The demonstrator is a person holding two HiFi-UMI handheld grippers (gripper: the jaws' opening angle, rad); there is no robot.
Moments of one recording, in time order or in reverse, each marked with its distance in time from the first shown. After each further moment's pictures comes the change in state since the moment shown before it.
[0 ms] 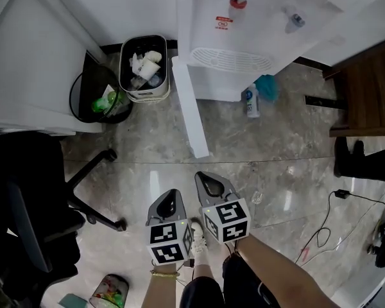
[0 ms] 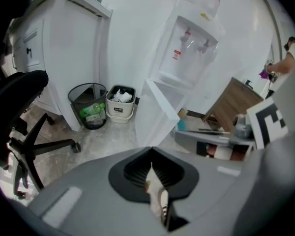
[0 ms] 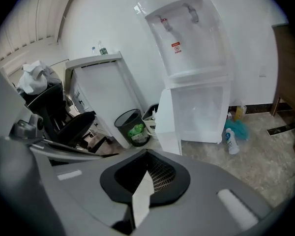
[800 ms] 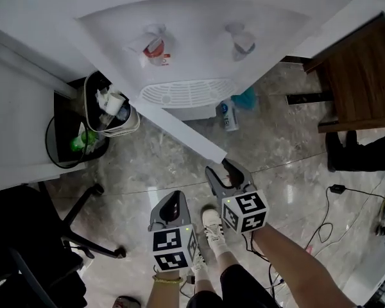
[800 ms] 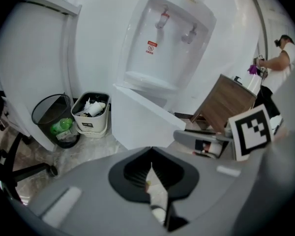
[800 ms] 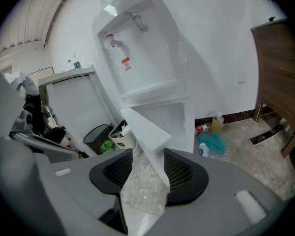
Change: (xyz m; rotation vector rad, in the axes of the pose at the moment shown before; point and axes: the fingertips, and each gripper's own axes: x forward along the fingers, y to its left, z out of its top) left arm 0.069 -0.088 0.081 0.120 0.001 -0.118; right arm -0.004 -0.163 0.062 0.080 -0.104 -0.153
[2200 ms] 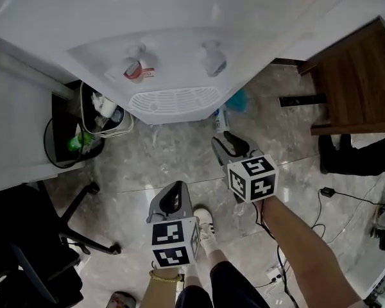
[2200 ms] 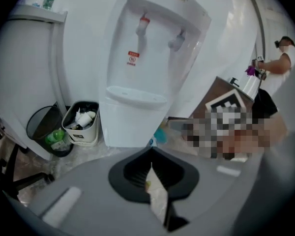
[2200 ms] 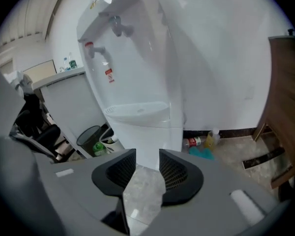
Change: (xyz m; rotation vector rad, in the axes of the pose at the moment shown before) left arm -0.005 -0.050 0.057 0.024 -0.005 -0.034; right arm 0.008 -0.063 0.083 -0.094 0.066 -0.009
